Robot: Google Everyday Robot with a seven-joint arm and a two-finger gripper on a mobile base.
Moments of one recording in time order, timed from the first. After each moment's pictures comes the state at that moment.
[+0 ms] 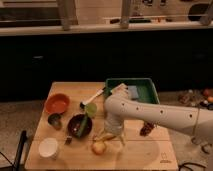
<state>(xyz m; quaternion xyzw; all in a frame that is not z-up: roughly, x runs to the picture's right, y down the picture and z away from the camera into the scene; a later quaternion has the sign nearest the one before) 0.025 0.270 0.731 -0.35 -0.30 -0.51 0.72</state>
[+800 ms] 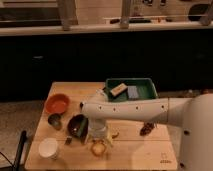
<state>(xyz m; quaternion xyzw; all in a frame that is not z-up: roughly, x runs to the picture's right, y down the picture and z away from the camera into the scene) -0.037 0.290 0.730 -0.36 -0.31 -0.59 0.66</state>
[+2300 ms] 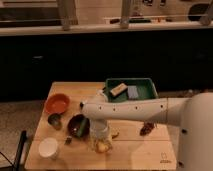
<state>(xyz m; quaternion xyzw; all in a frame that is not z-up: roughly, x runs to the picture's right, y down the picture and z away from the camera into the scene) -0.014 0.288 0.722 -0.38 -0.30 -0.59 0.65</state>
